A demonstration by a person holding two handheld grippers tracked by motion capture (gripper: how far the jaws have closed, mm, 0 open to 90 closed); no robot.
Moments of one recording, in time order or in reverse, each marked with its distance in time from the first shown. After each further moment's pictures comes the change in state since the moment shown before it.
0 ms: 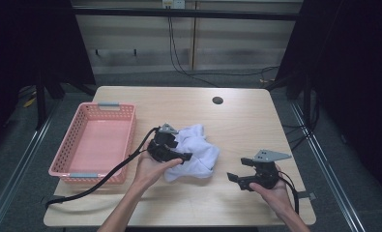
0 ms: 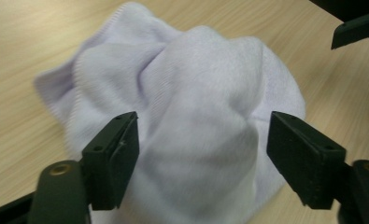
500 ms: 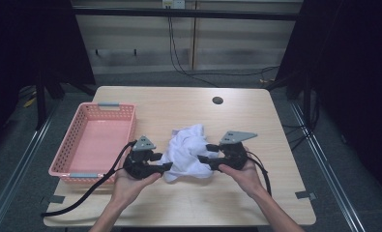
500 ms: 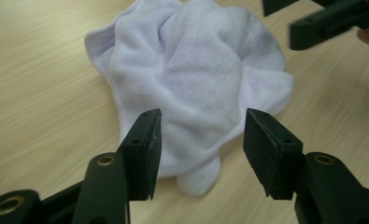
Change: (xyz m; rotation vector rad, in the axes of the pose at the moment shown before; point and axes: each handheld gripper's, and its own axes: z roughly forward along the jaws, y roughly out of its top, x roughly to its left) left arm -0.012 -0.048 -0.062 -0.058 0.041 0.001; right arm 0.037 0.073 0.057 -0.029 0.127 -0.109
